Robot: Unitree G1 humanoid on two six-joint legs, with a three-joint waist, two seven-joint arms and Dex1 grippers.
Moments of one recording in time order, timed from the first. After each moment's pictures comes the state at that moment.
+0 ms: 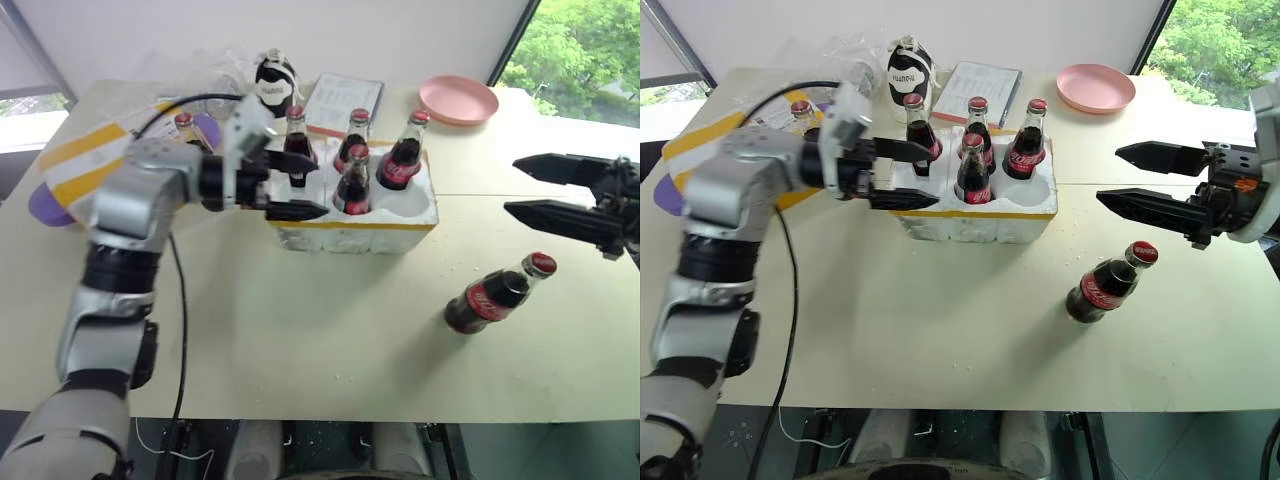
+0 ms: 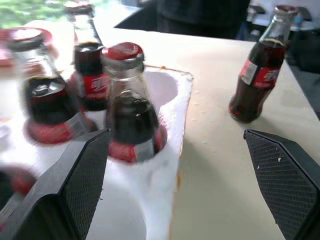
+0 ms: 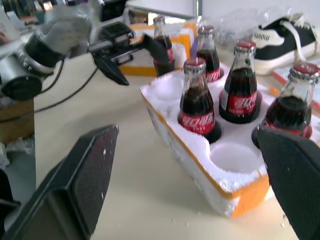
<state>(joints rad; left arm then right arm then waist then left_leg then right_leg) -0.87 0.63 0.00 -0.01 -0.39 0.73 -1.21 -0.36 -1.11 -0.54 -0.23 1.00 0.92 1.09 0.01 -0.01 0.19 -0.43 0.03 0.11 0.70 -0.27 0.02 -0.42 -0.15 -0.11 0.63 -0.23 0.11</state>
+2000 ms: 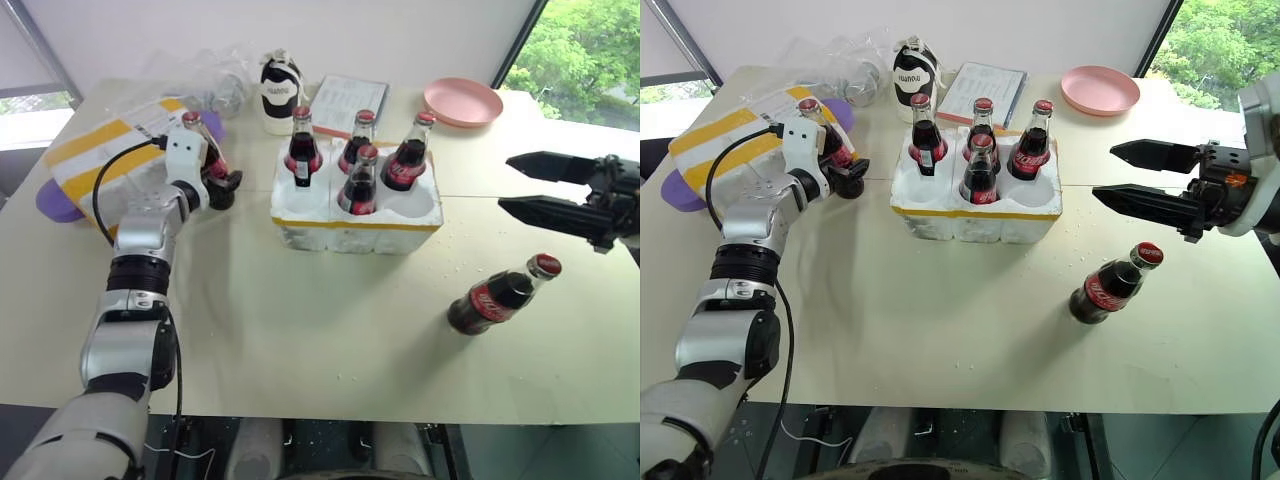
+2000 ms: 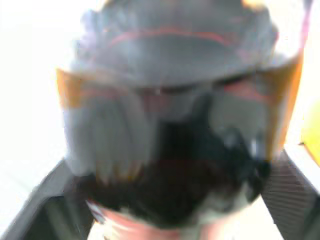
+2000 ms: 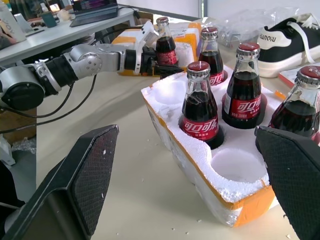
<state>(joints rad) -0.90 0.45 0.11 0.69 -0.15 0.34 -0.44 -0.40 -1.10 -0.48 -0.17 0.98 0.89 1.11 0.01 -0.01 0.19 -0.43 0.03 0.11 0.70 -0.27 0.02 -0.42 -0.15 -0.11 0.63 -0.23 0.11</state>
